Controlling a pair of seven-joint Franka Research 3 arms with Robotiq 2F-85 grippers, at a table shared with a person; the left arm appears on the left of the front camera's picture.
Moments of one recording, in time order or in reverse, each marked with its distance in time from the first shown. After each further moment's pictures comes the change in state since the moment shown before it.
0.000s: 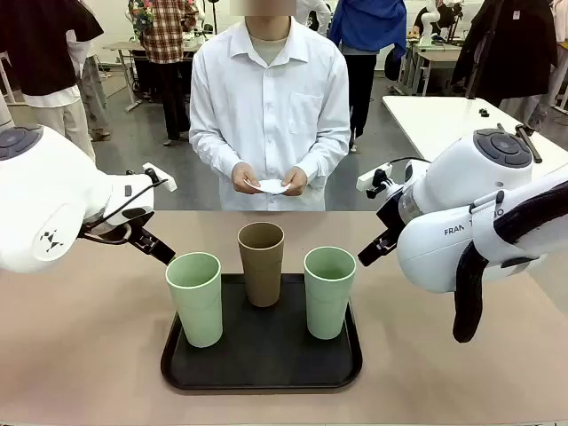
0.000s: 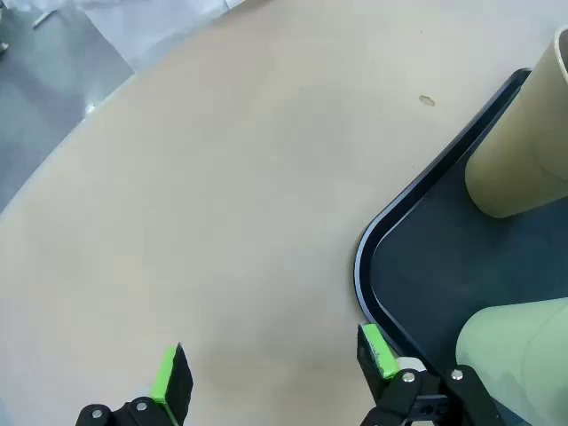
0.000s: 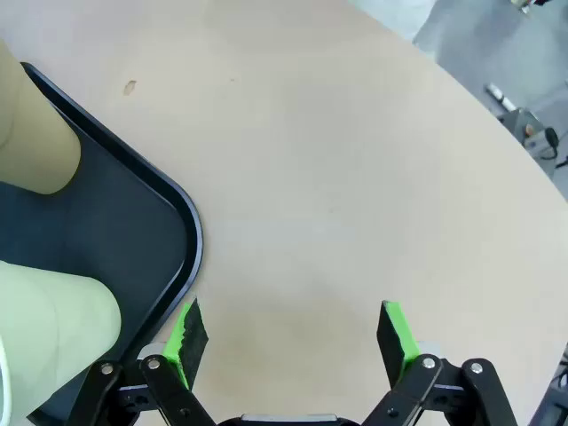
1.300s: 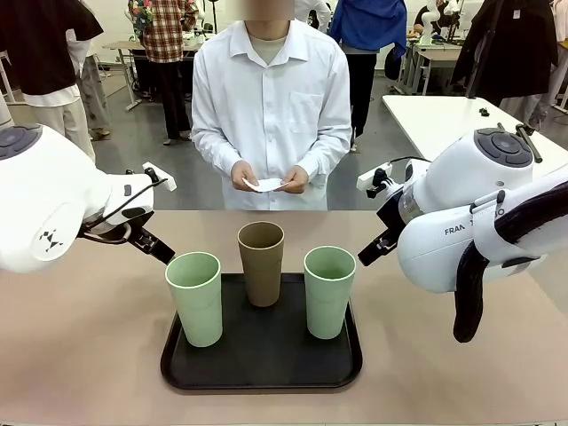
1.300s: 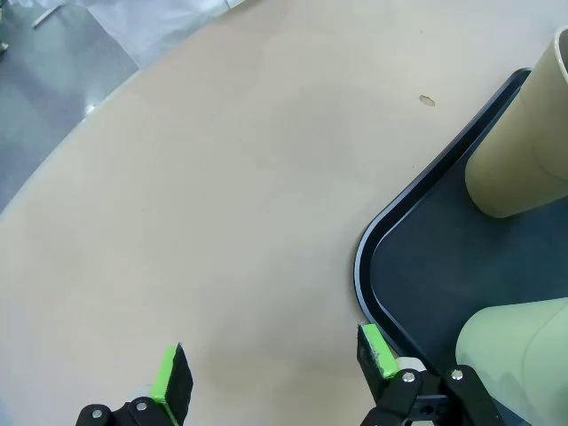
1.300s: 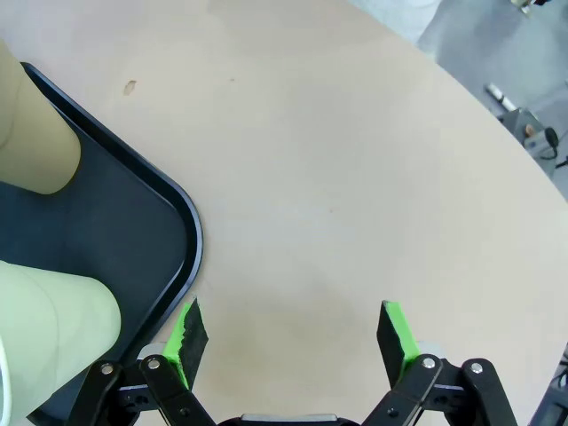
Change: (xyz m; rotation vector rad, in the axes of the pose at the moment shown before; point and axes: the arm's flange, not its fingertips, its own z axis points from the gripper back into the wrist) left arm 0.000 0.000 0.000 0.000 0.000 0.000; right arm 0.000 0.000 0.000 0.000 0.000 0.000
